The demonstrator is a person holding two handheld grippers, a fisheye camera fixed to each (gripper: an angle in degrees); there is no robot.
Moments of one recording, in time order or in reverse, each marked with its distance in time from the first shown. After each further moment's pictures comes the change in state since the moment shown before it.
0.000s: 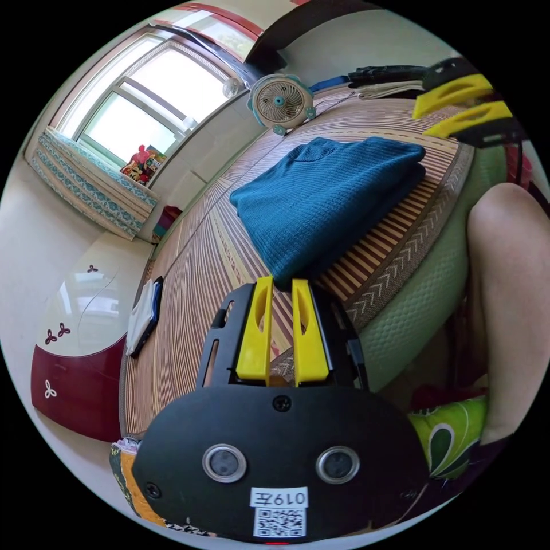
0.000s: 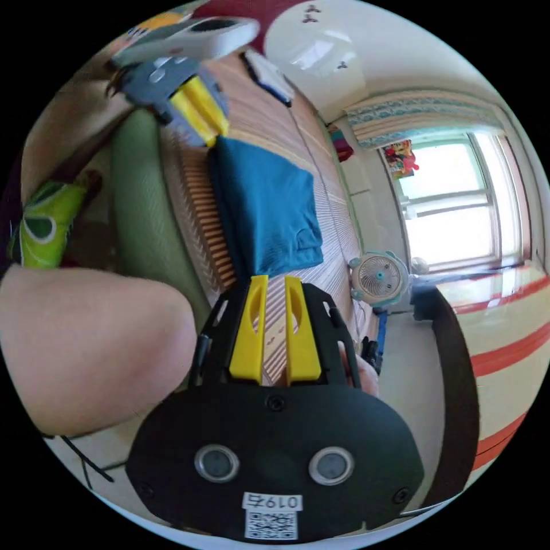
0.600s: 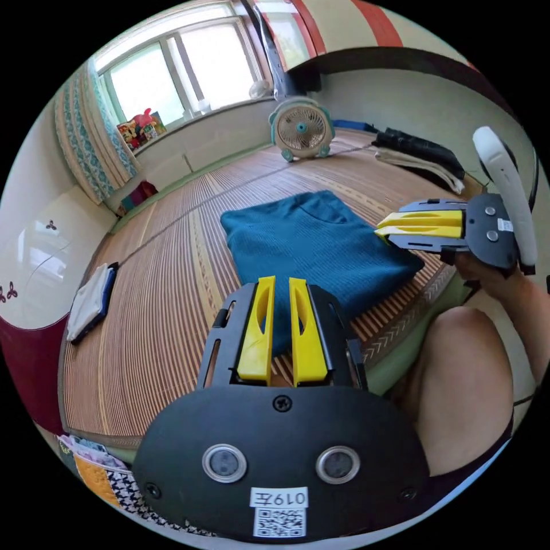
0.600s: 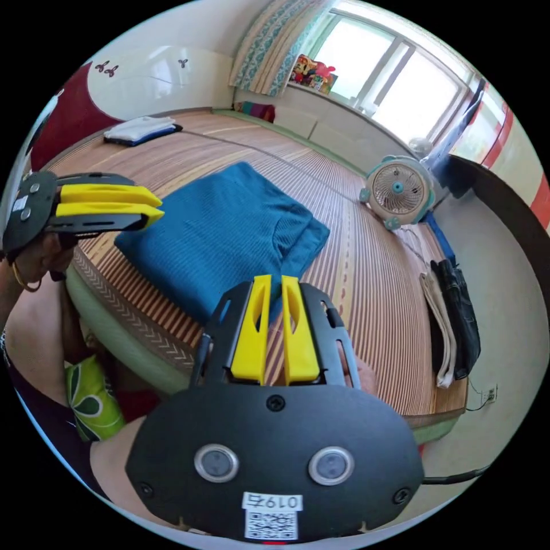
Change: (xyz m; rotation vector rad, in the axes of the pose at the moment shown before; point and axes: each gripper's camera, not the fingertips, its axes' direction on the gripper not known) left arm -0.143 -0.087 -0.003 0.029 0.302 -0.244; right arm 0.149 -0.024 0.124 -0.100 -0.267 0.631
